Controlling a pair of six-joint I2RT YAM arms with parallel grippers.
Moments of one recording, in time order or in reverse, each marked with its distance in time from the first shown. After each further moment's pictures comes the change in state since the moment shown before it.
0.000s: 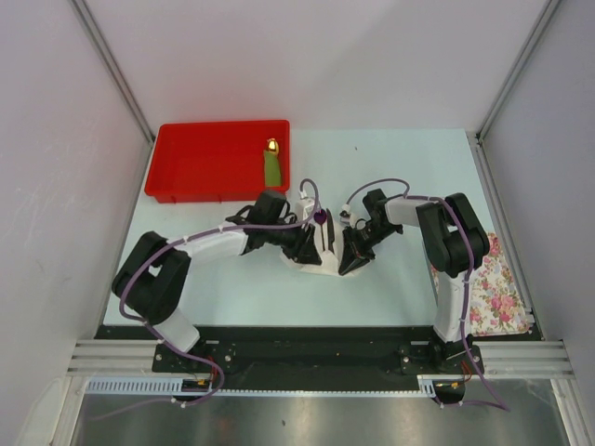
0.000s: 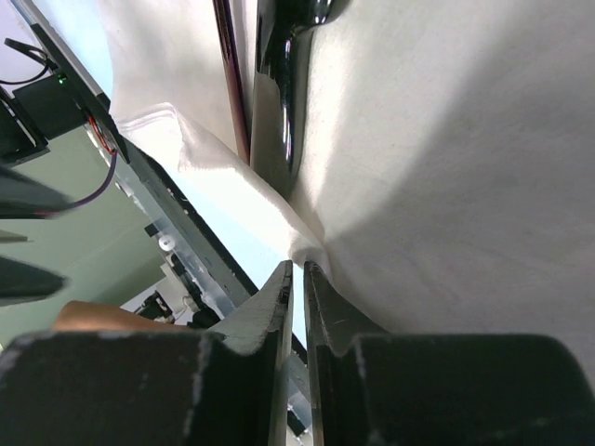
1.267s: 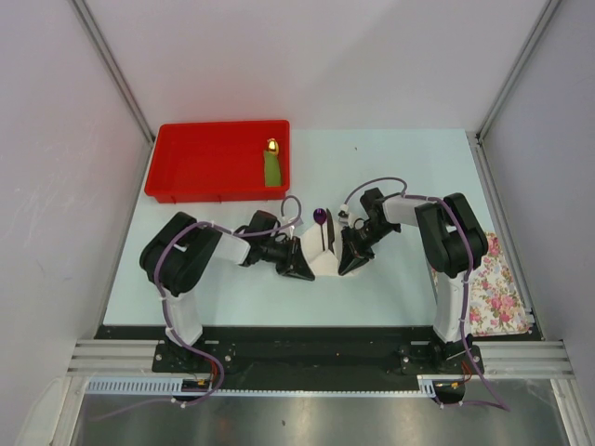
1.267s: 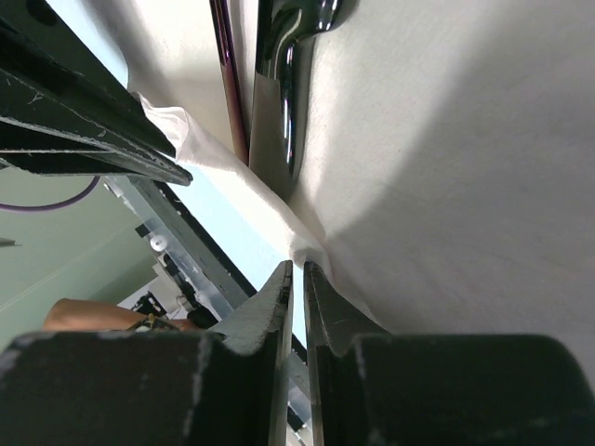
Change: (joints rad) left arm 0.090 0.251 -0.201 0.361 0.159 -0.529; right arm 0.015 0.003 0.023 -0.029 0.037 0.003
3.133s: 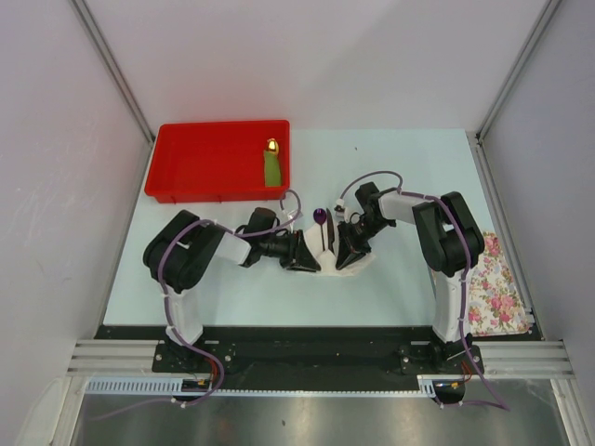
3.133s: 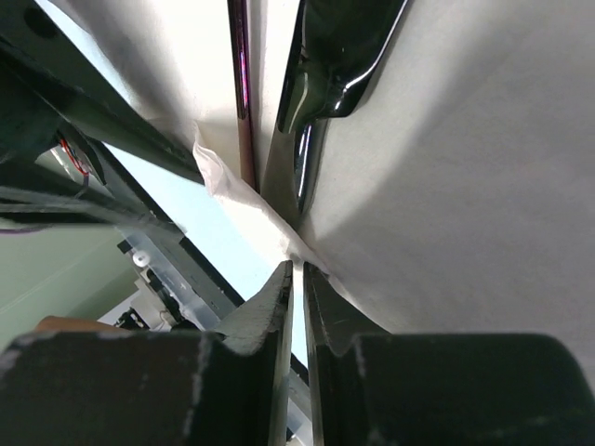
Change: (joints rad) left arm 0.008 0.044 -0.009 0.210 0.010 -0.095; right arm 0.021 0.020 0.074 -0.009 0.063 0.019
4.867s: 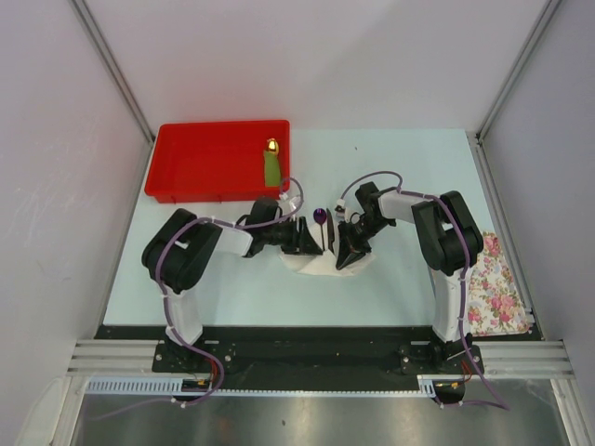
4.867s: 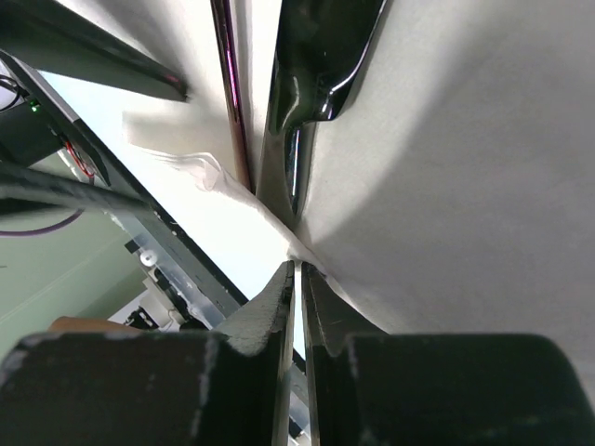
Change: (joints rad) left arm -0.005 -0.023 0.110 -0.076 -0.157 0.133; right arm -0.003 0.014 0.013 -0.017 0.000 0.011
